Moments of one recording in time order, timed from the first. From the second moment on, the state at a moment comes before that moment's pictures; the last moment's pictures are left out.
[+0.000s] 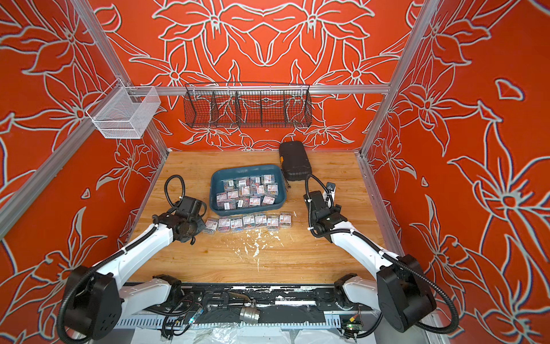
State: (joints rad) left arm -0.20 1.21 0.70 -0.68 -0.26 -0.88; right arm 0.43 1.21 0.68 -0.30 0.73 0.55
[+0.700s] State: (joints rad) left arm -0.18 1.59 0.84 -0.55 -0.16 -0.86; right arm 0.43 1.21 0.68 -0.29 0.73 0.55
